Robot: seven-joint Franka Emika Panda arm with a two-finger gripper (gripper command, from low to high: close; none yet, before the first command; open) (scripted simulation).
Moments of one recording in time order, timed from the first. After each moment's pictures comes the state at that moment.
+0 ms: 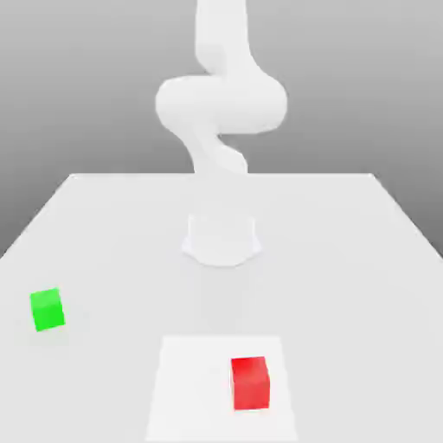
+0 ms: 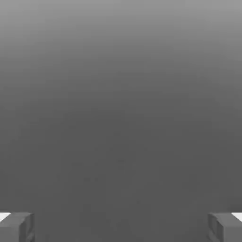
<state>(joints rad) 0.00 -0.71 0.01 -2.33 0.00 2.34 0.80</state>
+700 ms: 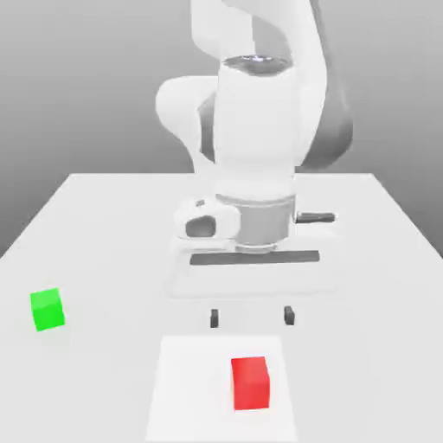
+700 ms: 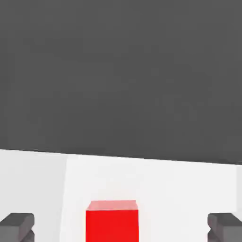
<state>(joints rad) 0.03 0.06 0.05 -2.62 -0.01 2.72 0.81</state>
